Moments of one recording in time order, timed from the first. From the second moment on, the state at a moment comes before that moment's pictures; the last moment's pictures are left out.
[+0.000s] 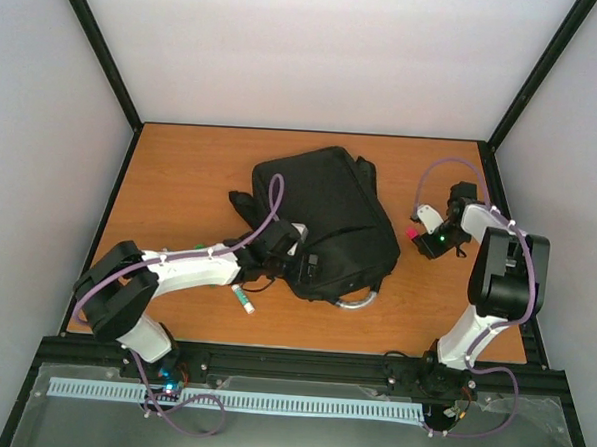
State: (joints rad) left arm -0.85 1.53 0.82 -0.18 0.08 -0.68; right arm -0.16 1.79 1.08 -0.70 -0.20 -0.81
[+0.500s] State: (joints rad) left arm -0.93 1.38 0.87 -0.31 -0.14 -0.61; right arm -0.15 1.40 1.13 -0.86 -0.41 -0.73
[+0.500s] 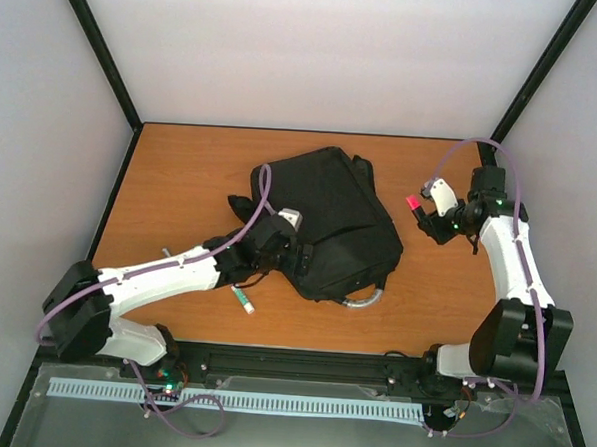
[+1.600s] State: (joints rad) left arm -0.93 1.73 1.35 -0.53 -0.38 -0.16; right arm 0.00 1.32 0.99 -0.71 -0.51 -0.40
